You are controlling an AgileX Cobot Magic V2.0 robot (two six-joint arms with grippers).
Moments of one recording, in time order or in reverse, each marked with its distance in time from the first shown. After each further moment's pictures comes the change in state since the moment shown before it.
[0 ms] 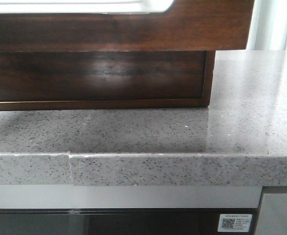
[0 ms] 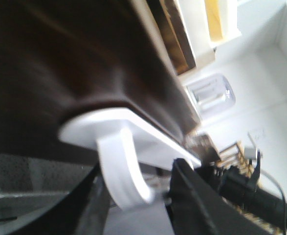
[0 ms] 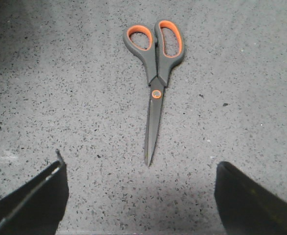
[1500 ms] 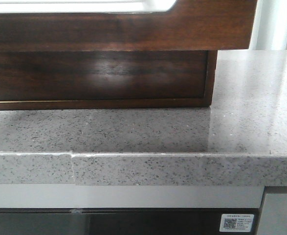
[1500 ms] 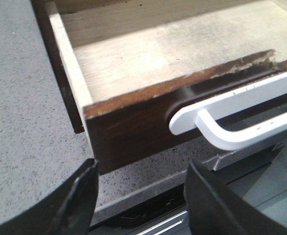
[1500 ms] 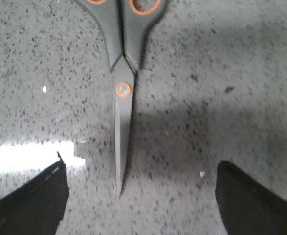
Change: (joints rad) left arm -0.112 -0.143 -0.466 1.441 0.038 -0.483; right arm -0.176 0.676 -0.491 0.127 0.341 -0.153
